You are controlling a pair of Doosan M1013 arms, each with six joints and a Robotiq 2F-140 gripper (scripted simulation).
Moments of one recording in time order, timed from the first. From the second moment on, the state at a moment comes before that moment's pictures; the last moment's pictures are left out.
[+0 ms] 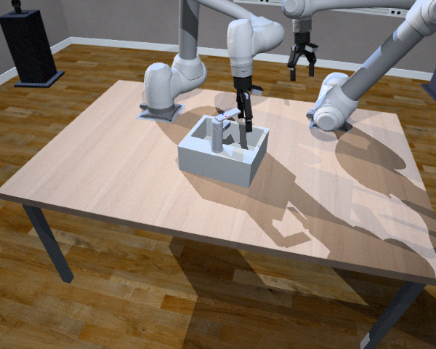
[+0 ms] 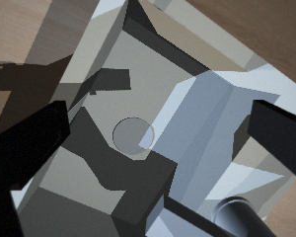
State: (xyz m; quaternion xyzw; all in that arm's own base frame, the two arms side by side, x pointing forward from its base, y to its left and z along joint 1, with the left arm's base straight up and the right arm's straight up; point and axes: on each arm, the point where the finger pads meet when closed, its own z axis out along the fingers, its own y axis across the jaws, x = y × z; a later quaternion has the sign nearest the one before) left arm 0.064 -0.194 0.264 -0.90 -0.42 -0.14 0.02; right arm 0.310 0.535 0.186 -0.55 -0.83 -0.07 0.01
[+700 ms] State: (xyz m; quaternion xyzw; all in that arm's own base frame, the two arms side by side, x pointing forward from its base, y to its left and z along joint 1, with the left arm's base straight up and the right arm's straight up) left arm 0.067 -0.212 0.276 -0.88 -0.45 -0.14 0.03; right arm 0.227 0.389 0.278 -0.55 -0.83 -0.02 -0.07
